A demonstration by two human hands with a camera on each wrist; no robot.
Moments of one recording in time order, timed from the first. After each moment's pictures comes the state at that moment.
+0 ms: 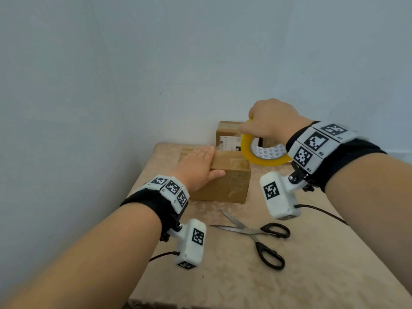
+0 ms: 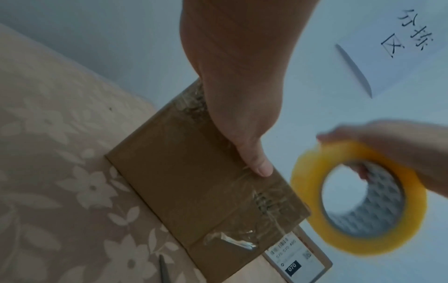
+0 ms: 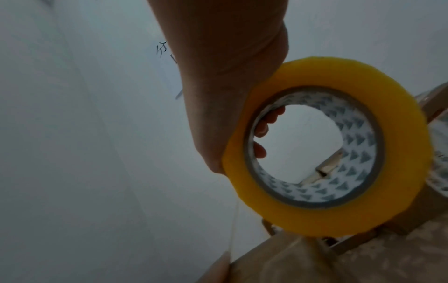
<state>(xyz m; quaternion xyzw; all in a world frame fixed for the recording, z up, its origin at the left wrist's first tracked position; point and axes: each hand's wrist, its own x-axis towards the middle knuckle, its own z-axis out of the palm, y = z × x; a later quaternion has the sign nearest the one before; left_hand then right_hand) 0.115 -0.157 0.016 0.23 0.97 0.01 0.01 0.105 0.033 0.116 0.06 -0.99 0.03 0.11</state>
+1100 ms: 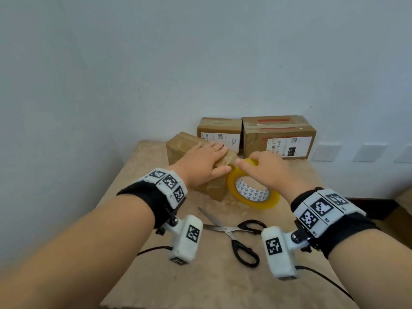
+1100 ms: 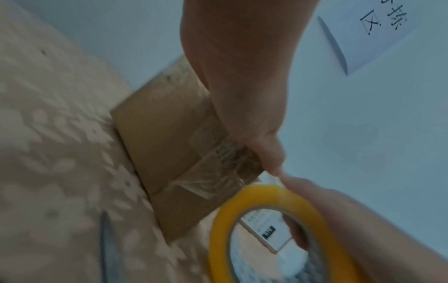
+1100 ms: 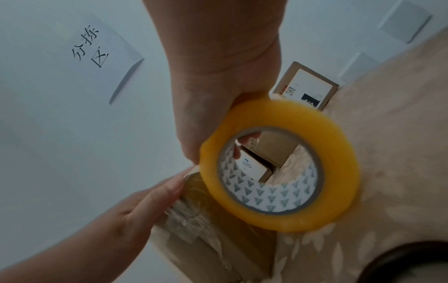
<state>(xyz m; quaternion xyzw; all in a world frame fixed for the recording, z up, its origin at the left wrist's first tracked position) 0.109 -0.099 0.015 0.32 0.95 0.01 0.01 0.147 0.090 0.009 0.02 -0.97 0.23 0.05</state>
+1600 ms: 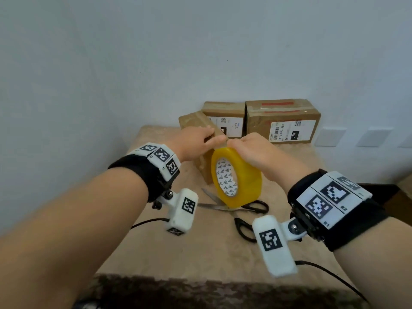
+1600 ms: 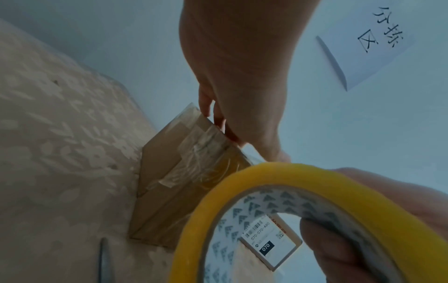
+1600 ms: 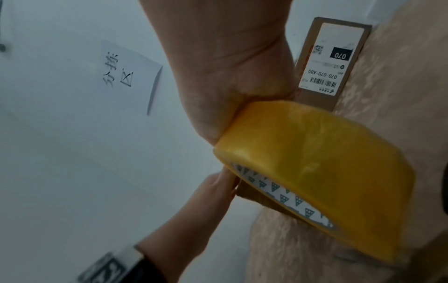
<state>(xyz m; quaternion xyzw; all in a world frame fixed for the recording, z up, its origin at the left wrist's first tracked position) 0.121 -0.118 0.039 0.24 0.96 0.09 0.04 0.181 0.042 0.040 -0.02 -0.89 0.46 -0.05</state>
